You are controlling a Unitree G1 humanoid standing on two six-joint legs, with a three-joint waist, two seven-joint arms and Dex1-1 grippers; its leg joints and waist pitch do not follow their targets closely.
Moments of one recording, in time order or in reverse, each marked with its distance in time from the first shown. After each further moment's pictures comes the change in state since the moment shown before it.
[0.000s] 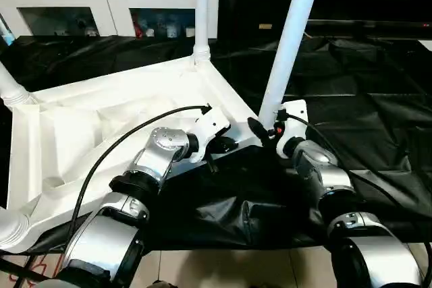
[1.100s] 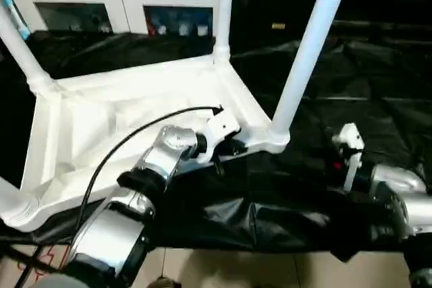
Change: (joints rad) left arm -0.040 -0.016 -0.040 0.060 -0.004 -0.067 -0.056; right arm 0.364 -0.359 0.047 -0.533 0.157 0.211 0.589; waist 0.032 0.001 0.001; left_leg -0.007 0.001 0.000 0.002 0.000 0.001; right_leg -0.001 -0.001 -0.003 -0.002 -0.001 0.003
